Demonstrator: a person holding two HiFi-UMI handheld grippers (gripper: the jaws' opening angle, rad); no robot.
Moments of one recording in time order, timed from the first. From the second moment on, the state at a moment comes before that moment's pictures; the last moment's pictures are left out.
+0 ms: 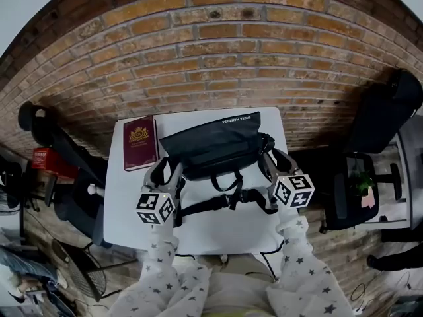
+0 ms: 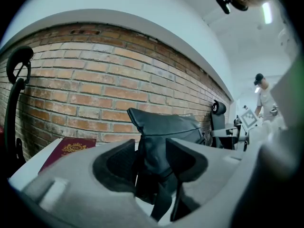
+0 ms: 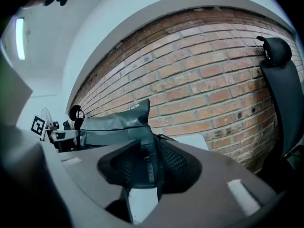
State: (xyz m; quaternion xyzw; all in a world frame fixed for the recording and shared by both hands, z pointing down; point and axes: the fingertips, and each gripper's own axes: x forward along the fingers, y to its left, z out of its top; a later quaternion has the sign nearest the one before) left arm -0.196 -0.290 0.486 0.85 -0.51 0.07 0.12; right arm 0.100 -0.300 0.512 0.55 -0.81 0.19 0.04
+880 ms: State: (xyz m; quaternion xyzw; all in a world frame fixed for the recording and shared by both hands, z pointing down) left arm -0.184 -0.232 0.416 0.85 -0.53 0.06 0.06; right arm 0.074 -0.253 0.408 0.51 -0.86 0.08 -0.02
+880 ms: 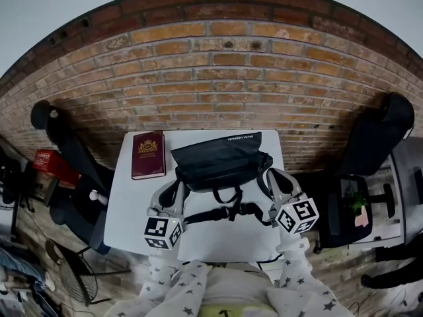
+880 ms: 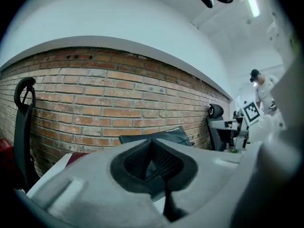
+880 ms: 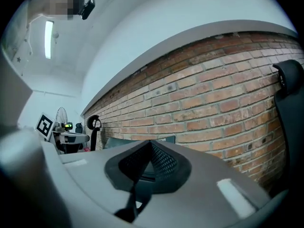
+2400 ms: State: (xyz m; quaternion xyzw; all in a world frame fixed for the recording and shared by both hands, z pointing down) left arm -0.203 -0.212 0.349 0.83 -0.56 0.04 0.00; right arm 0.088 -0.221 0.335 0.55 -0.84 0.01 -0.06
